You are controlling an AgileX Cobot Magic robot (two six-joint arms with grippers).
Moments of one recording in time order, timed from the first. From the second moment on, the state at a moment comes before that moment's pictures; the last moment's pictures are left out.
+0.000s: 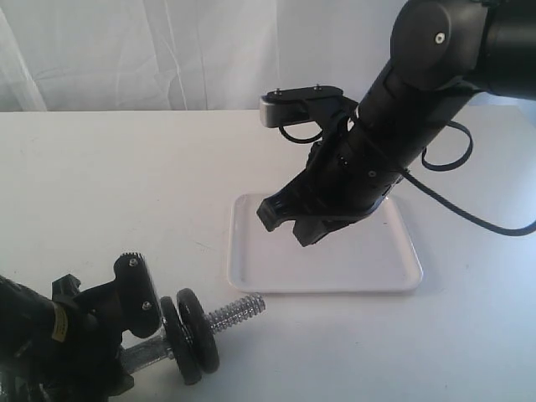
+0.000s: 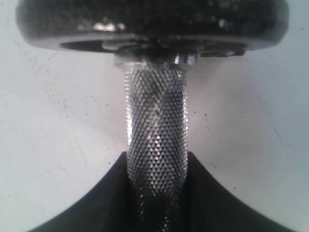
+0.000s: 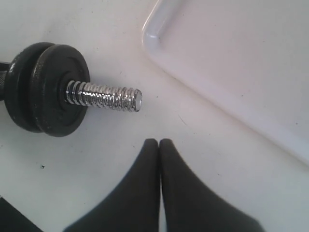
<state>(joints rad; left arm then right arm) -0.74 1.40 -0.50 -0.02 0.36 0.46 0.56 1.59 -1.23 0.29 0.96 -0.18</state>
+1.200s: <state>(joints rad) -0.74 1.38 -0.53 -0.02 0.36 0.50 0.56 1.17 -1.18 -0.23 1.03 0.24</state>
